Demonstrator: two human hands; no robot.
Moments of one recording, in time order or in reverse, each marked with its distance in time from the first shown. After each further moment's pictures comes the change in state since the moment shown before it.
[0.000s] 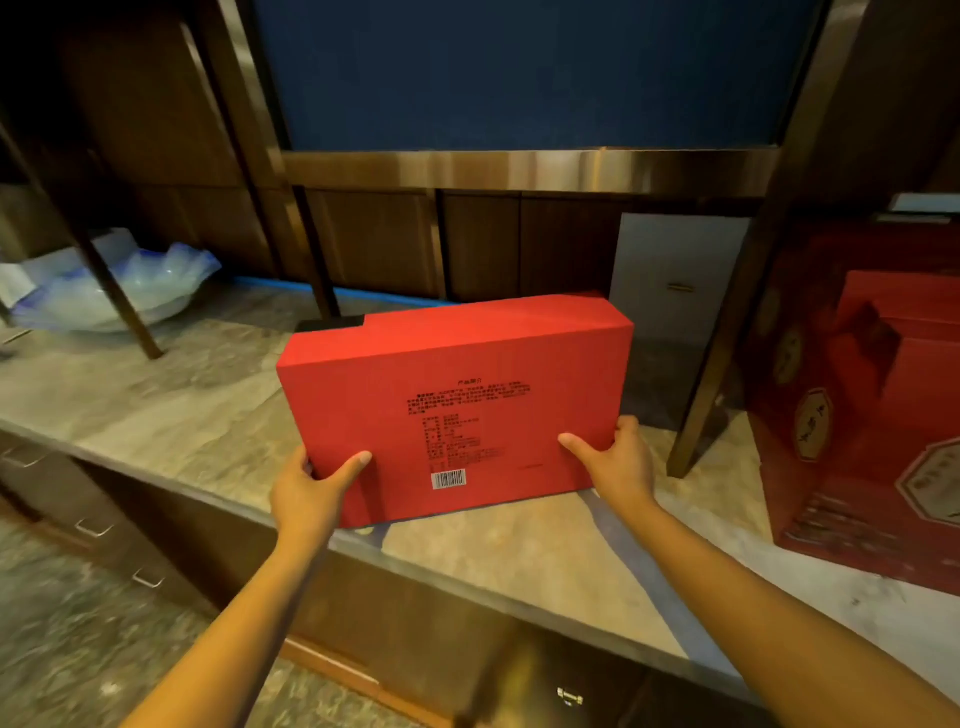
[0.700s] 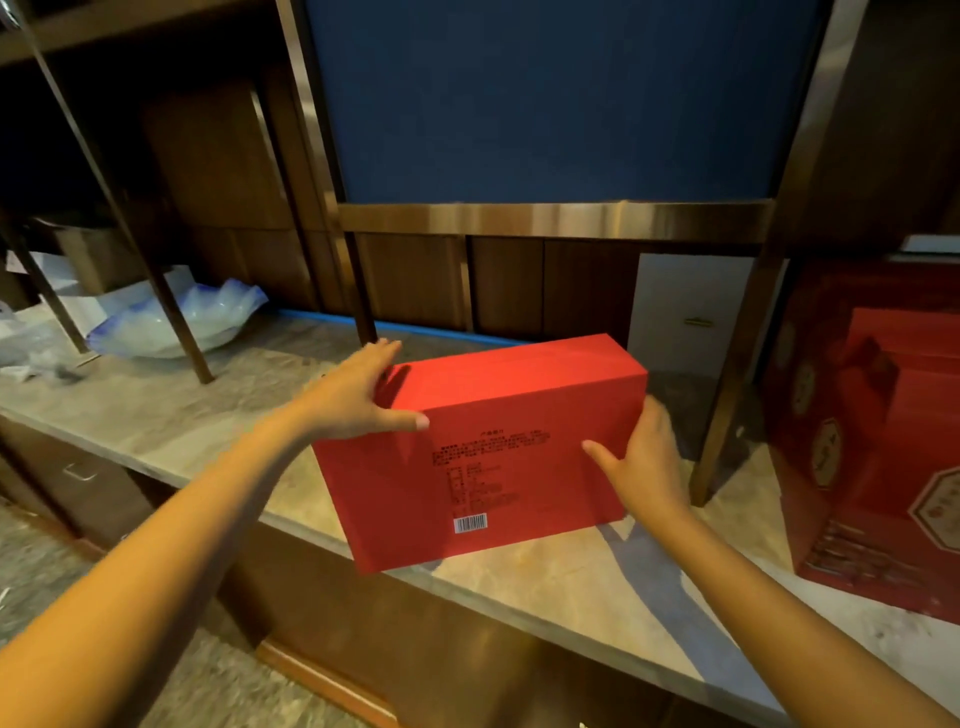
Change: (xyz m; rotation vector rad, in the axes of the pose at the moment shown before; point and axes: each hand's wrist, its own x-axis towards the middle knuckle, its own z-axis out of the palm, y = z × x) left_hand 0.041 0.152 -0.036 0.847 -0.581 0.449; right_hand -0.022 -0.055 -0.036 -0.208 0.008 -0.272
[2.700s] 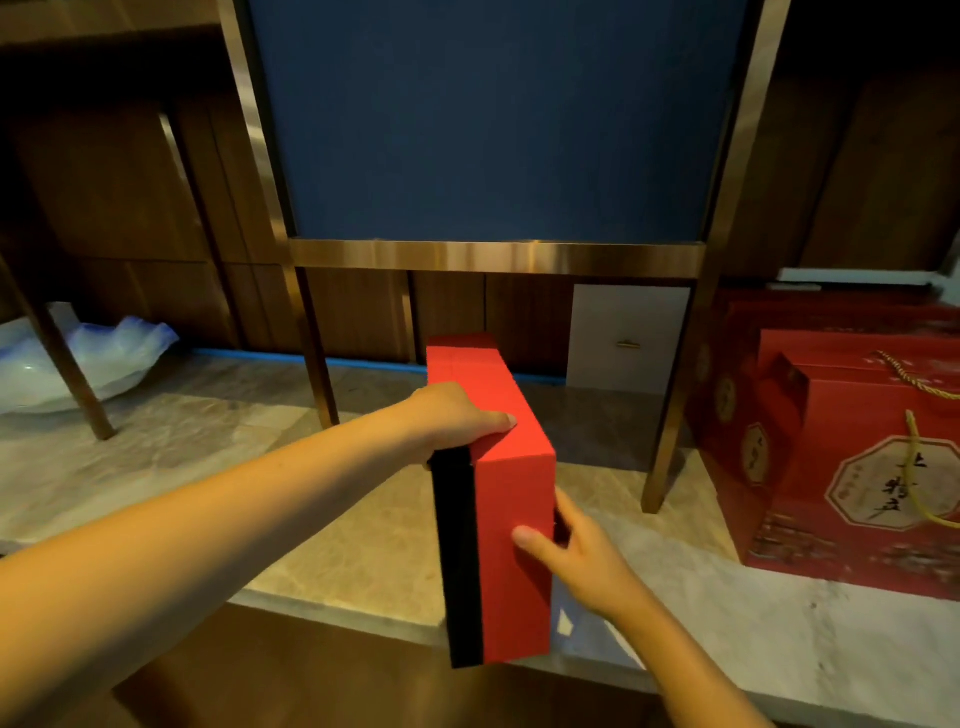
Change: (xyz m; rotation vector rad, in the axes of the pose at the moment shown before) left_hand 0.005 0.103 0.000 -0.379 -0.181 -0.177; right_hand -0.082 -0.049 0.009 0.541 -0.376 -0.017
